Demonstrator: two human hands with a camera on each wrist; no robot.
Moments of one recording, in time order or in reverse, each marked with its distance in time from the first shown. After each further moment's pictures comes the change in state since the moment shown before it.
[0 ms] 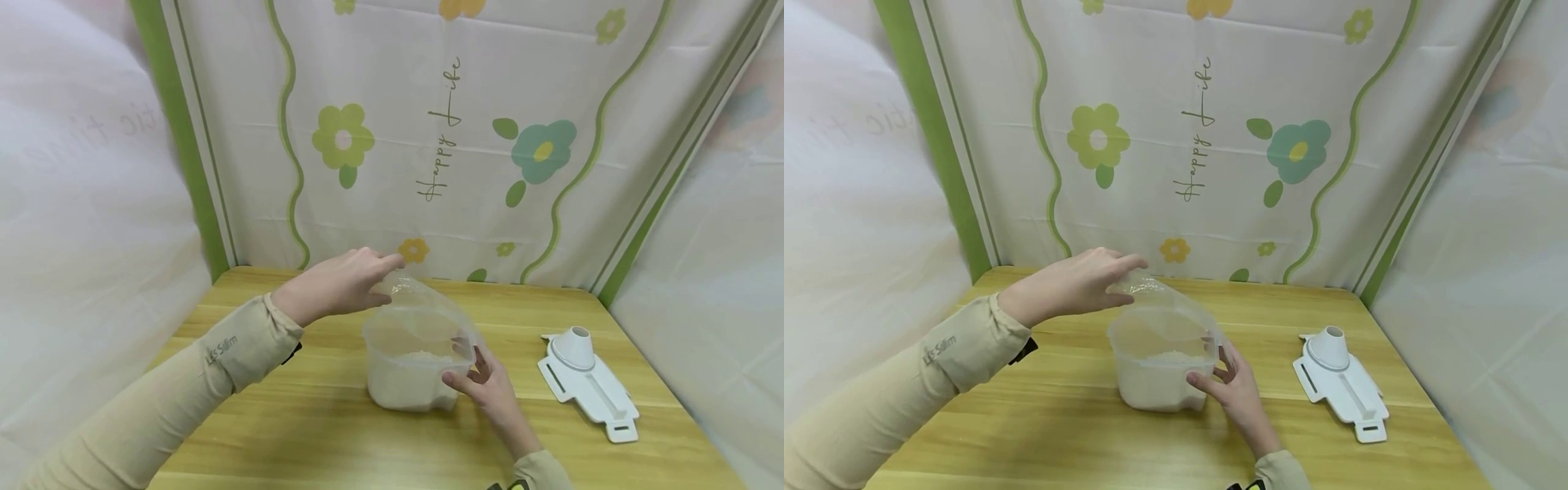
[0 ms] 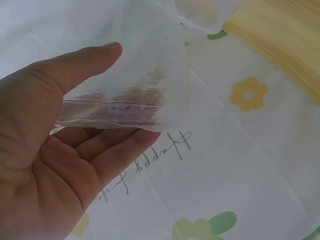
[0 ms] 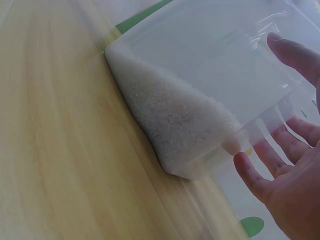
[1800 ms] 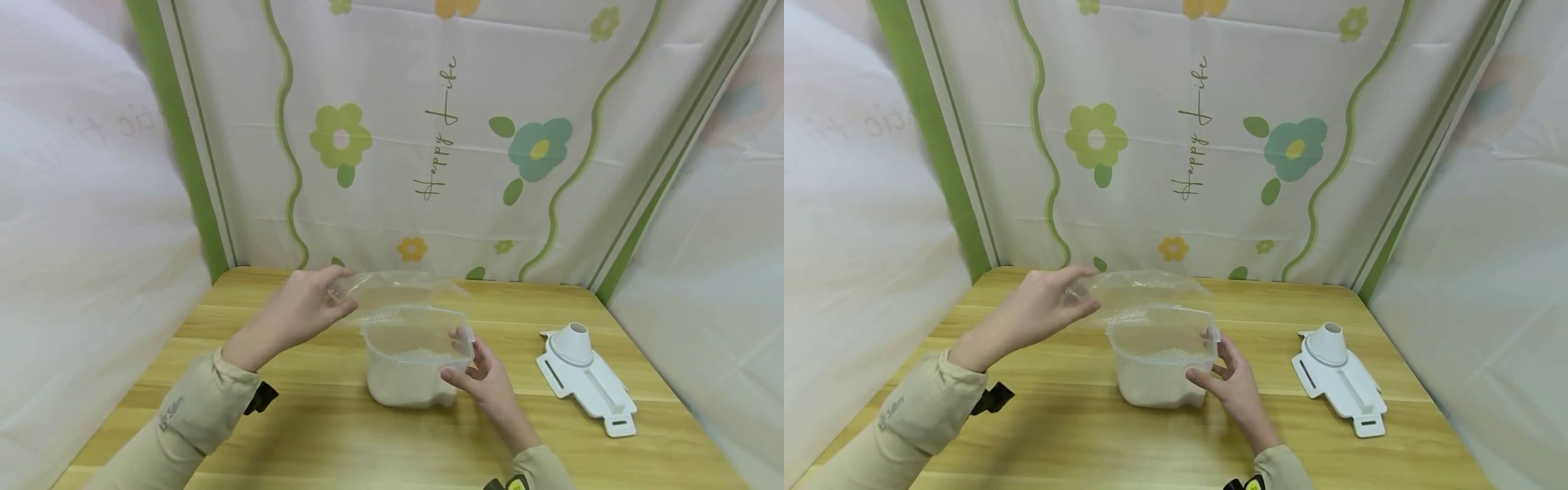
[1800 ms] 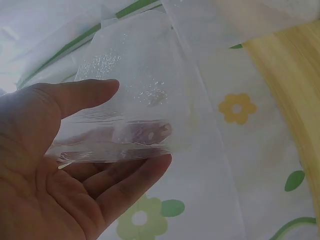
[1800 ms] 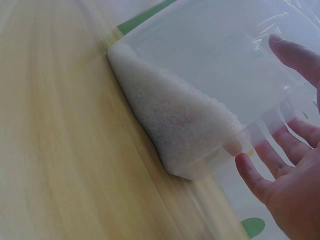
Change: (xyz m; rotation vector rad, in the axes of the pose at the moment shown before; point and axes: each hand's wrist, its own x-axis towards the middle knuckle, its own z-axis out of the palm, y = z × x) left_hand -0.064 -0.008 0.029 -0.260 0.311 -0.329; right_hand 0.001 0.000 0.002 0.063 -0.004 -0.004
